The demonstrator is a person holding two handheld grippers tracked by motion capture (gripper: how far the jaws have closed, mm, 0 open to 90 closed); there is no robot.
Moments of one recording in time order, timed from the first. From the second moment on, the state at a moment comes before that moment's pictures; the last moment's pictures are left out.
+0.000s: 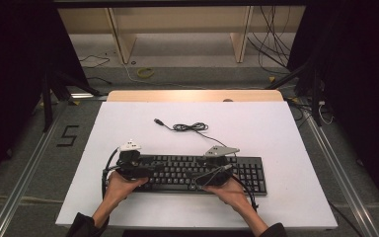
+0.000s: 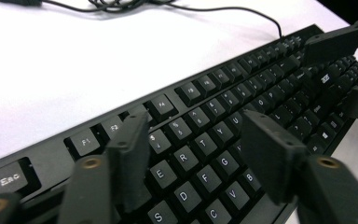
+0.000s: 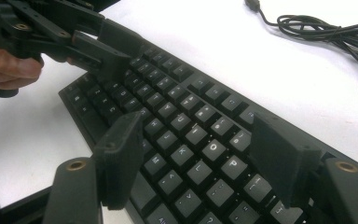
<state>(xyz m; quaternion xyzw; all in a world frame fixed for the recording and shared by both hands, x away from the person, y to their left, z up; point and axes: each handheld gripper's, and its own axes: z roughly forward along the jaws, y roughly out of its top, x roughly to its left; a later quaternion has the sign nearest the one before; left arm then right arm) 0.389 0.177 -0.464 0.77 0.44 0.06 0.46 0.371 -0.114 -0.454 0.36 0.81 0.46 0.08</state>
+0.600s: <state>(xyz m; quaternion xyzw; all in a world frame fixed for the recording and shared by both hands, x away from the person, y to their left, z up) 0.378 0.189 -0.455 0.76 0.43 0.06 0.48 0.377 -0.114 -0.455 0.36 0.81 0.45 0.08</state>
